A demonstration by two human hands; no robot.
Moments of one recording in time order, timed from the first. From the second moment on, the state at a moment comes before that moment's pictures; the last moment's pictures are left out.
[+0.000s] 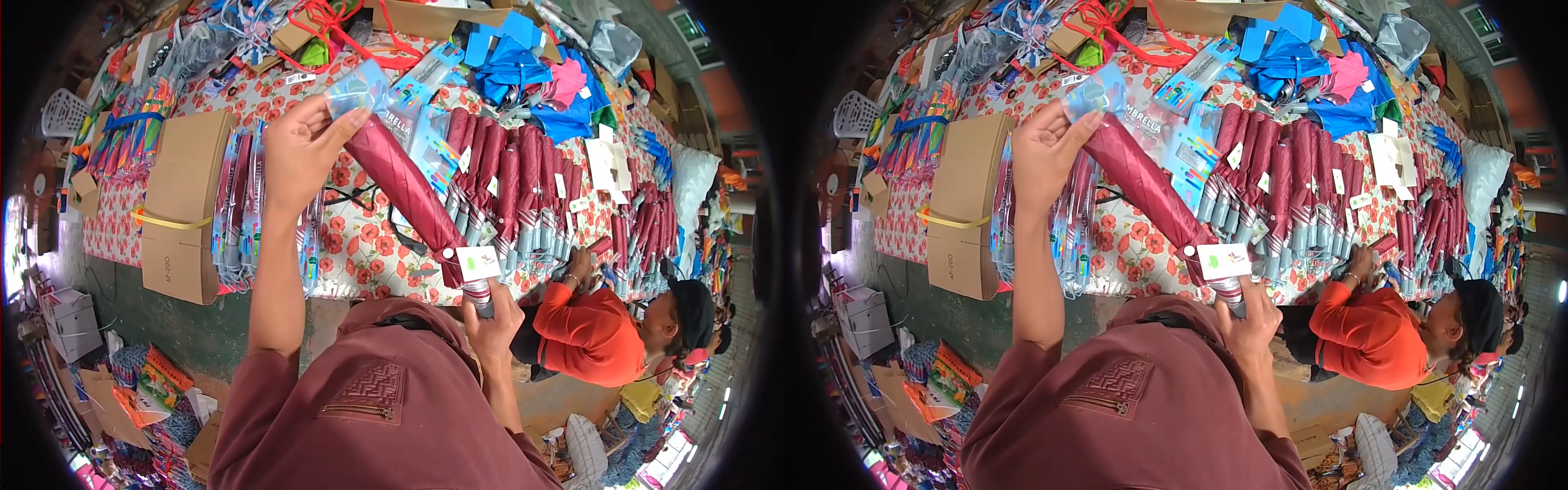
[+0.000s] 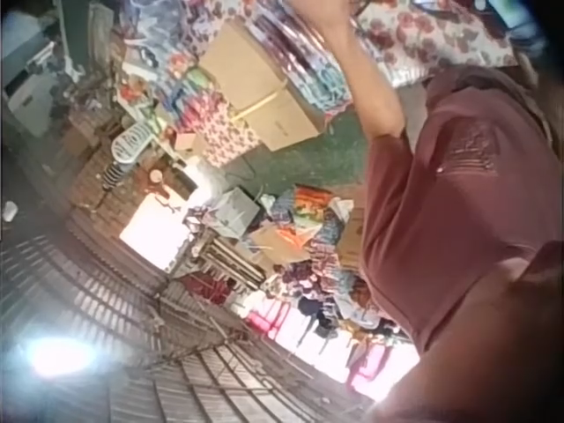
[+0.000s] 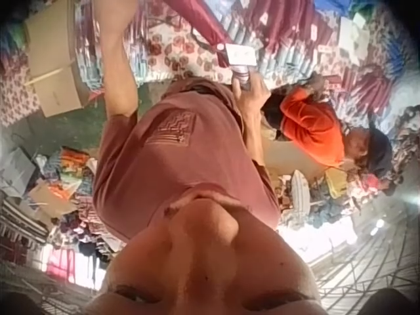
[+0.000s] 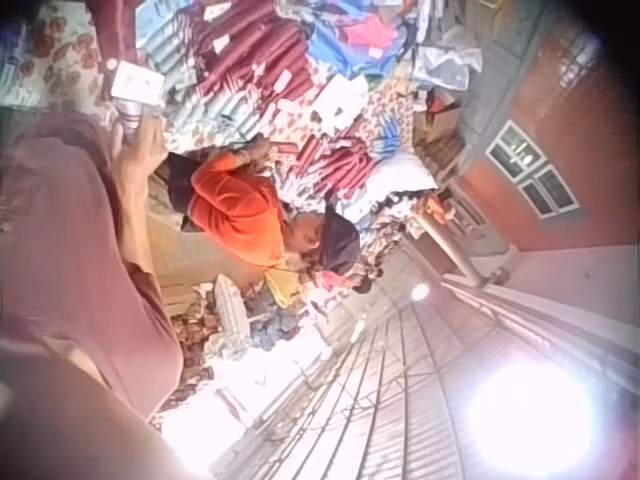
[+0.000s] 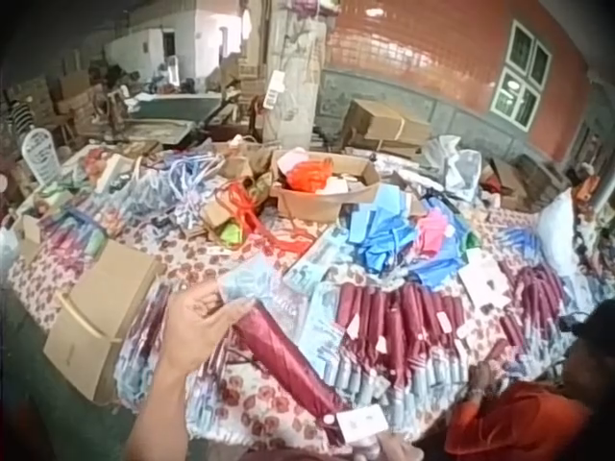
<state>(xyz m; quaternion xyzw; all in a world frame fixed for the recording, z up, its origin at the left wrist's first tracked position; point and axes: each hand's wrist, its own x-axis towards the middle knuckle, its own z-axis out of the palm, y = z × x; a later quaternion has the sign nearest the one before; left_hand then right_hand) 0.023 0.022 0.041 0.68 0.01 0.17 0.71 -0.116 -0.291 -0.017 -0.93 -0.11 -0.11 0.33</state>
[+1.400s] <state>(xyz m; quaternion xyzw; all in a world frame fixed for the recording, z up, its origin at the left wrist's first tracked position) 0.014 0.060 -0.044 0.35 -0.06 -0.03 0.94 -0.101 -0.248 0.015 -0.41 -0.01 0.47 0.78</state>
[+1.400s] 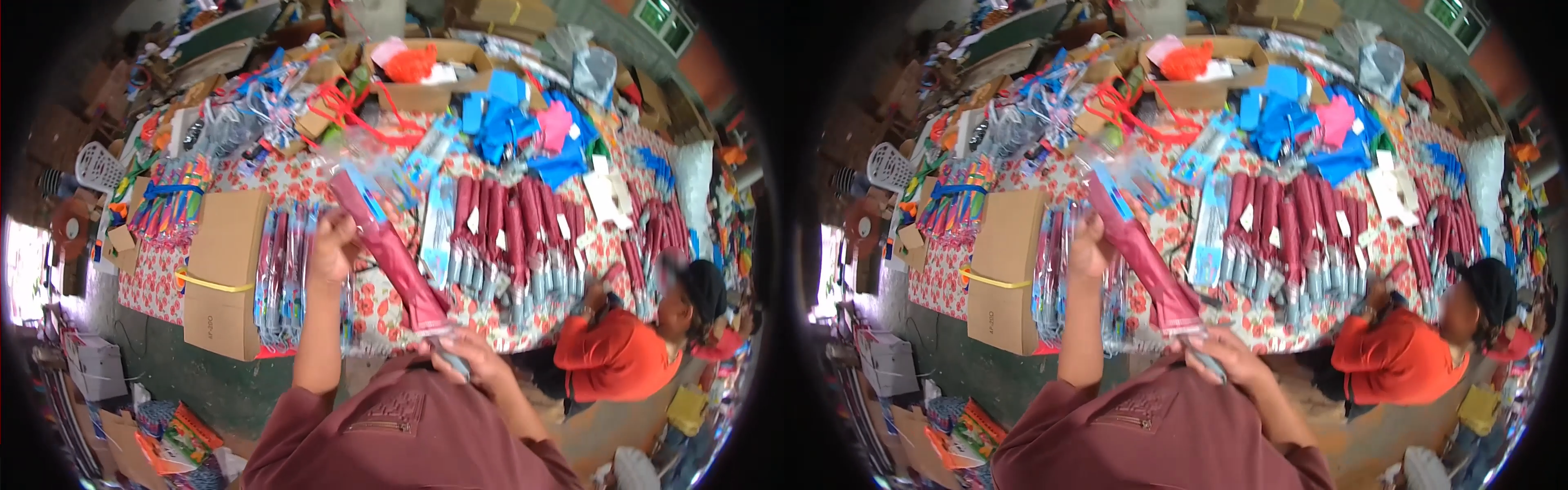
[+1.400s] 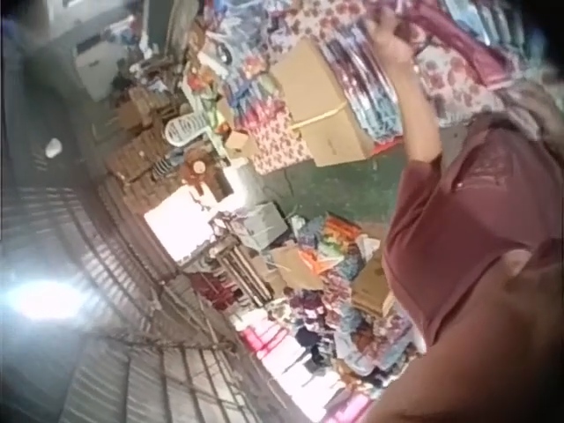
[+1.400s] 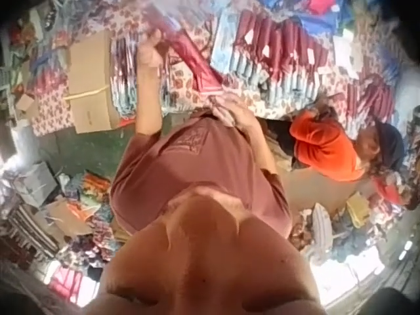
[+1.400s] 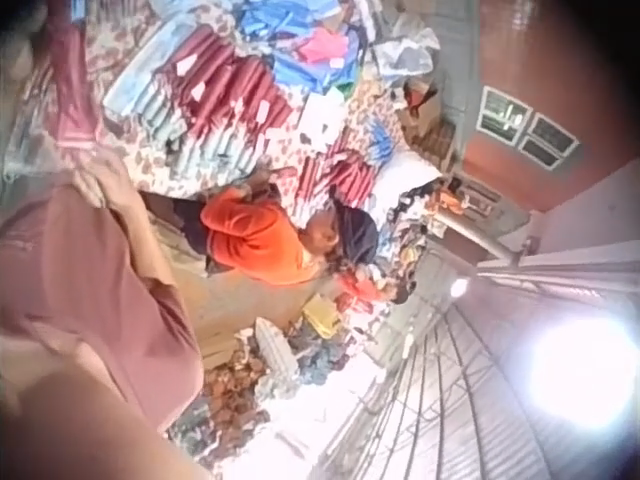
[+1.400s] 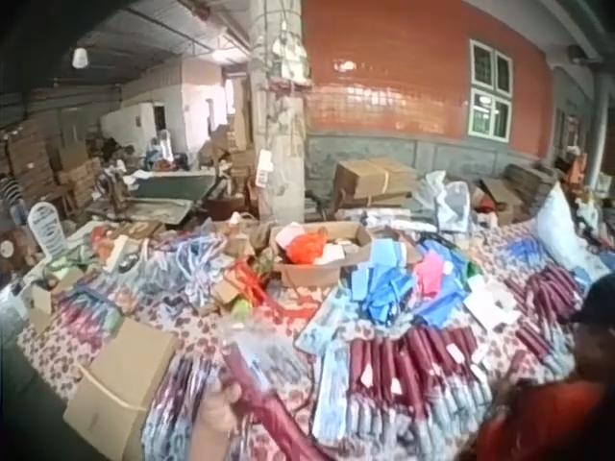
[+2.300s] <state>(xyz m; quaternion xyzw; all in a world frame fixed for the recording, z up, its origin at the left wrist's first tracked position) -0.031 -0.012 -0.038 0.37 0.20 0.03 0.90 -0.056 -0.213 -0.020 -0.68 0.07 0.36 0.64</state>
